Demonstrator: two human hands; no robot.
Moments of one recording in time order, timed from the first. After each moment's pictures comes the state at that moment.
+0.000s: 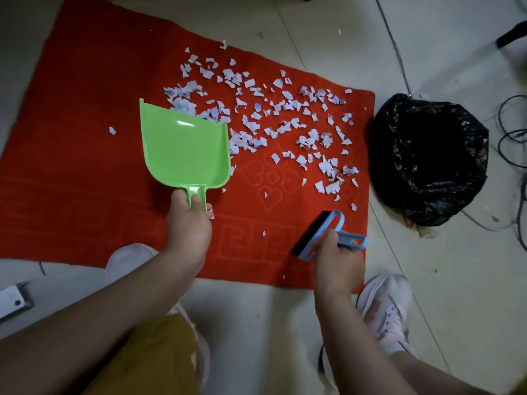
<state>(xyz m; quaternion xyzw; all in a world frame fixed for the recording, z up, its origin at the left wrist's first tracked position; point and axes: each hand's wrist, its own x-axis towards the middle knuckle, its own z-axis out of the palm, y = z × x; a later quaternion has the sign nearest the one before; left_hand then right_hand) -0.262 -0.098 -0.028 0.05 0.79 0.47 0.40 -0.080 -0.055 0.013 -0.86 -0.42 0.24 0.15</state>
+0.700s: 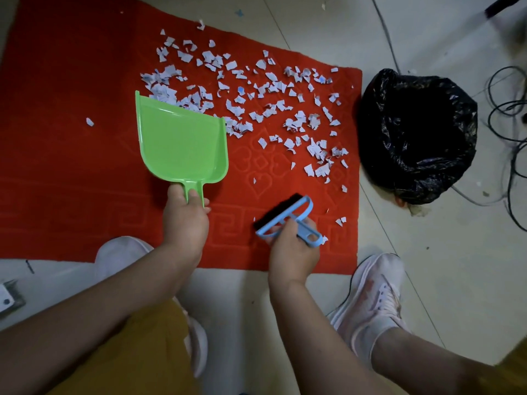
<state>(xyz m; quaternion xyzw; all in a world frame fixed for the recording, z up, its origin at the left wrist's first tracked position) -0.243 -0.100 -0.024 0.07 0.79 0.45 0.42 -0.113 -0.087 0.004 -0.84 -0.31 0.37 0.27</state>
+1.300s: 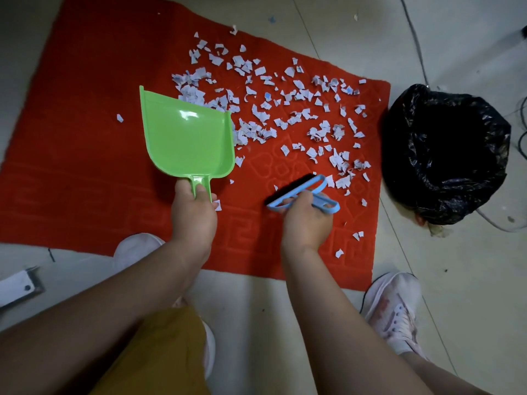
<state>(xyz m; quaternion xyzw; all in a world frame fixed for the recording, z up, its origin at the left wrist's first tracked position) -0.262 -0.097 -0.029 0.03 0.79 0.47 0.40 -0.150 -0.035 -0.003 -0.83 -0.32 0.37 0.27</state>
